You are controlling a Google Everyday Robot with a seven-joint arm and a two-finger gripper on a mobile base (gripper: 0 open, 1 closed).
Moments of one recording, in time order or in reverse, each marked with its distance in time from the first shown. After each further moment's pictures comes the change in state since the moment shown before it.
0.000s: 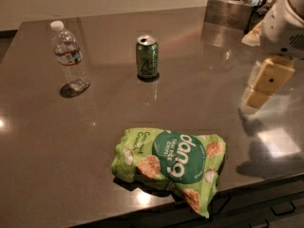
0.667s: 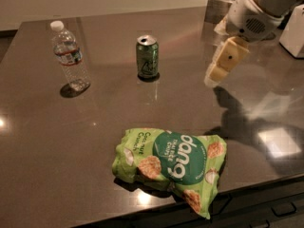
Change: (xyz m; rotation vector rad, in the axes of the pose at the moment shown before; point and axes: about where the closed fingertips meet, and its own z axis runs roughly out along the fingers) arm -0.051 -0.061 0.036 -0.022 -0.155 0.065
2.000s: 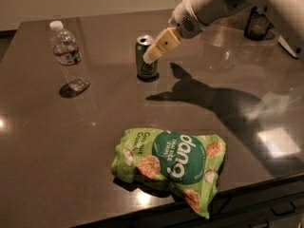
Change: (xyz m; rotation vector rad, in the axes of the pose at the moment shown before) arm -0.128 -0.066 0.098 0.001 -0.350 0.139
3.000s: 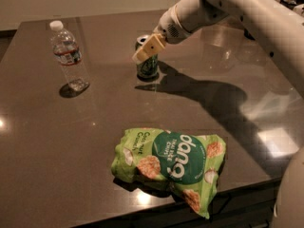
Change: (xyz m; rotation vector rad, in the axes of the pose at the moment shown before) arm -0.007 -0.006 0.046 -0.029 -0.033 0.021
